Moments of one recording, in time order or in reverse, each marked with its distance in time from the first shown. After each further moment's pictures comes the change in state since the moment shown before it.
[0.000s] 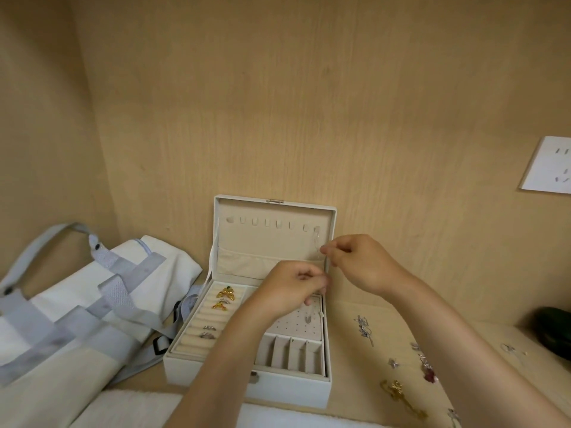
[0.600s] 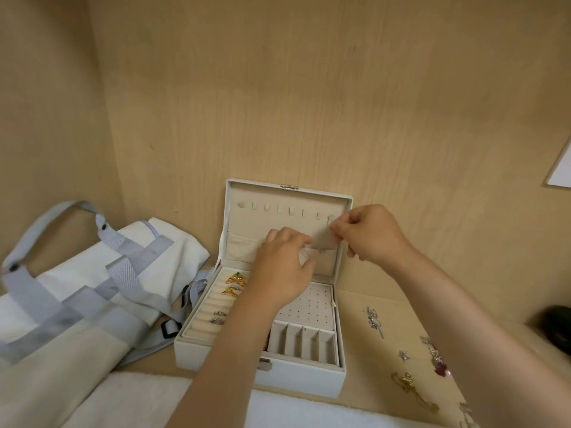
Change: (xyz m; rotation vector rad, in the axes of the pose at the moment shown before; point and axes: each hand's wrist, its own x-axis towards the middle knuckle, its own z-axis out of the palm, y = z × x) left_hand 0.009 -0.023 -0.023 0.716 0.342 0.299; right_hand 0.022 -0.018 0.007 0.024 0.167 0.005
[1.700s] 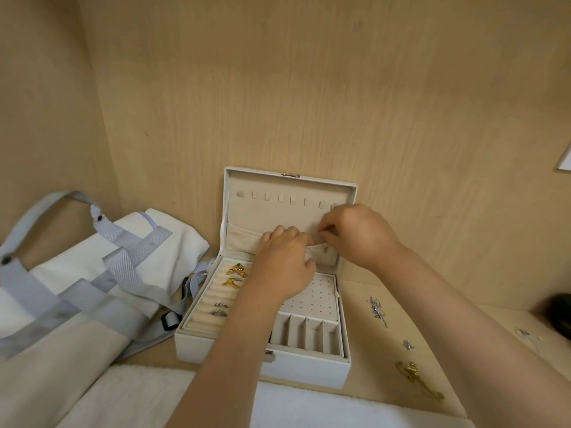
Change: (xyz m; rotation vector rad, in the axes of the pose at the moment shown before) left_hand 0.001 -0.005 0.008 0.221 -0.116 0.050; right_hand 0.013 0.022 0.026 -0.631 -0.066 -0.482
